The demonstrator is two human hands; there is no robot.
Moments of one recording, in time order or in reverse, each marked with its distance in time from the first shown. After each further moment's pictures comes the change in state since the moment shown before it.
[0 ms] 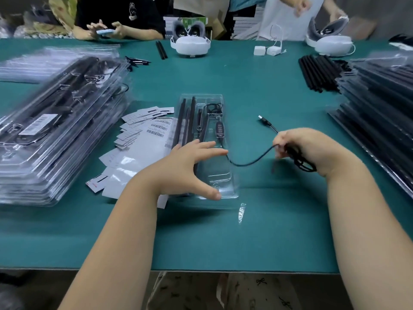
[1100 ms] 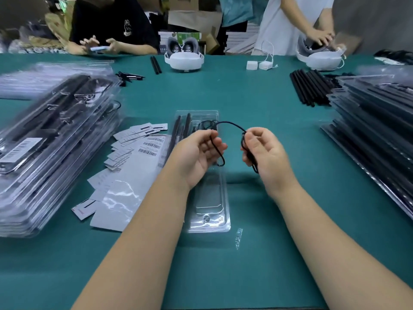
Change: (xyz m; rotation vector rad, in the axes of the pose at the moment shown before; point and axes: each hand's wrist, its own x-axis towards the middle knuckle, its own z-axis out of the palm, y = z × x) left_hand 0.083 0.011 0.000 -1.543 0.409 -0.144; right_hand 0.024 -0.004 0.070 0.408 0.296 -0.335
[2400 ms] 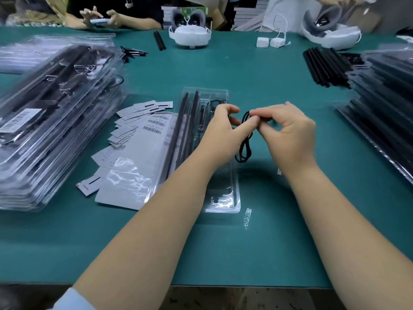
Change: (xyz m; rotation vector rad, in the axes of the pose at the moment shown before) left_hand -0.007 -0.024 0.017 0.767 0.004 0.328; right_hand -0.004 -0.013 0.001 -0.731 0.184 -0.479
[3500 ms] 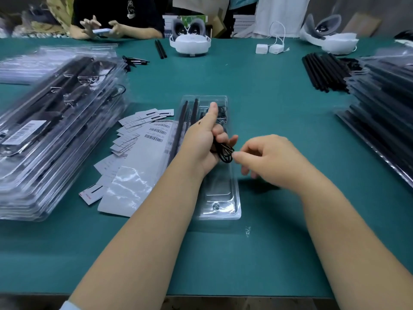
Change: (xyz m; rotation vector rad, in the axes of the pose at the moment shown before) left_hand 0.011 -0.002 -0.017 -0.880 0.077 -0.306; right_hand -0.005 -0.021 -0.013 -0.049 -0.711 0.324
